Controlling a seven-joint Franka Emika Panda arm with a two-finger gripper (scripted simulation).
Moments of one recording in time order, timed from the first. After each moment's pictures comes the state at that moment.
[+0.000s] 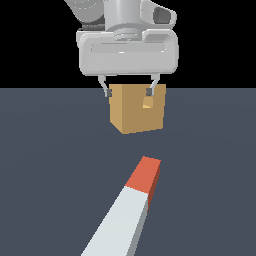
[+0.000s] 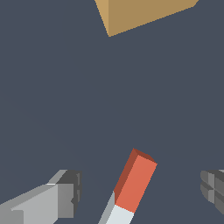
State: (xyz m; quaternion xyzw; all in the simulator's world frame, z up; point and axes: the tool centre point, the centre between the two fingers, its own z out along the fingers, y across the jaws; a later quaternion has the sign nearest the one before) arm 0.003 0.001 0.184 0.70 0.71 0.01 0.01
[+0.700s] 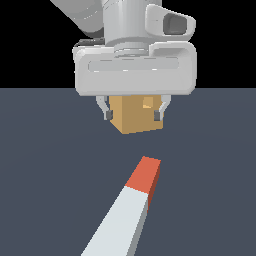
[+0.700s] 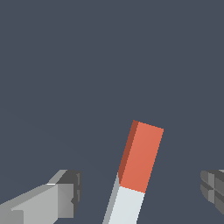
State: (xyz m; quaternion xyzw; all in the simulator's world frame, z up) arm 0.009 -0.061 0.146 0.75 0.66 0.00 0.01
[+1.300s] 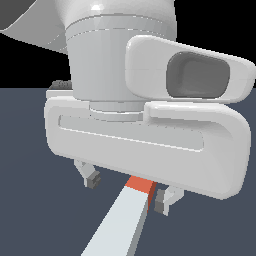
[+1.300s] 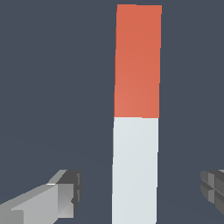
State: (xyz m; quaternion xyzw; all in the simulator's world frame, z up) arm -0.005 -0.173 0.077 0.83 0.56 0.00 0.00
